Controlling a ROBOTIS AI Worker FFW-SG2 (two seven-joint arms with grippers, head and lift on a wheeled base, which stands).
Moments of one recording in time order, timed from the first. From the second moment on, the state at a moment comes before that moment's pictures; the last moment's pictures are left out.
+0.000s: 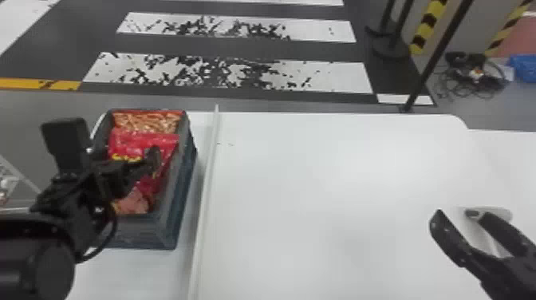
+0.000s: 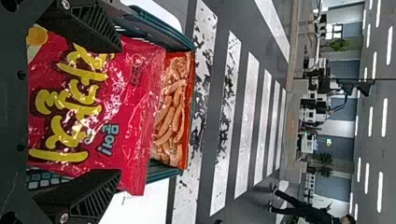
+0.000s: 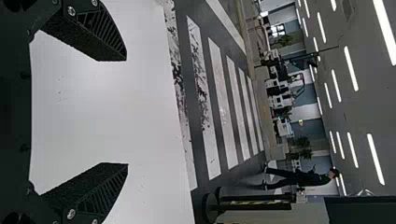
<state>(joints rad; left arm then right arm) 0.25 0.16 0.13 -2.08 0.27 0.74 0.07 0.89 -0.12 -0.36 -2.35 -0.47 0.31 0.25</state>
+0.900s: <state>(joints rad) 0.11 0.16 0.14 -1.87 0.31 0.86 -0.05 0.89 -0.12 -0.37 -2.37 -0.48 0.32 0.28</state>
